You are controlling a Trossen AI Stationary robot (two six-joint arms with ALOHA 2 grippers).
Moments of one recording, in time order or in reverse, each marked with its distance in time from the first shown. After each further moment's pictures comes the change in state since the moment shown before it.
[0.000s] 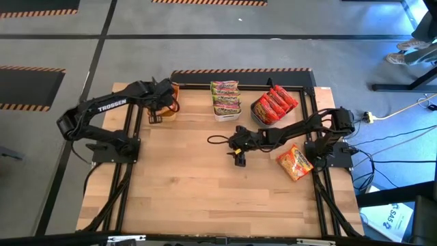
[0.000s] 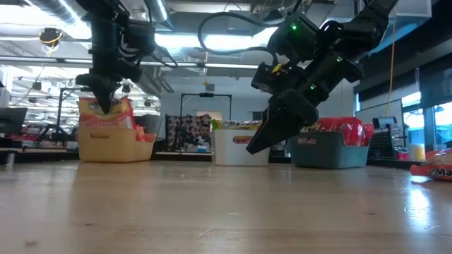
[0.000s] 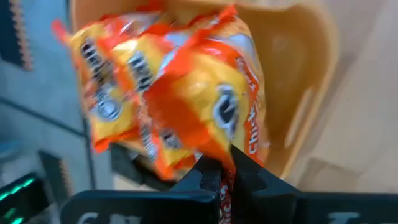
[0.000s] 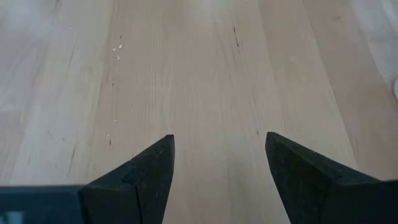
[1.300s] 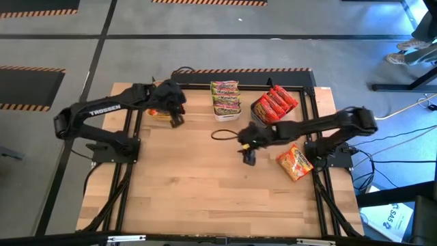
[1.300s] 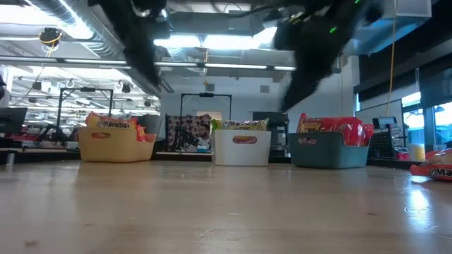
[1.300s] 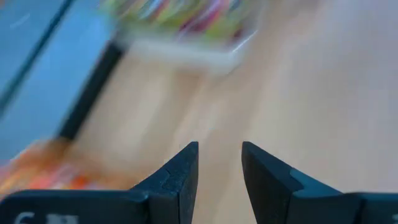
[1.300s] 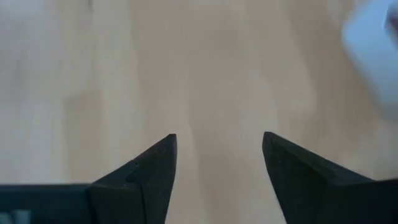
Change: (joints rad) left arm -0.228 -0.060 0.090 0.277 0.293 -0.453; right arm 0.066 -0.264 0.154 -0.594 0.028 0.232
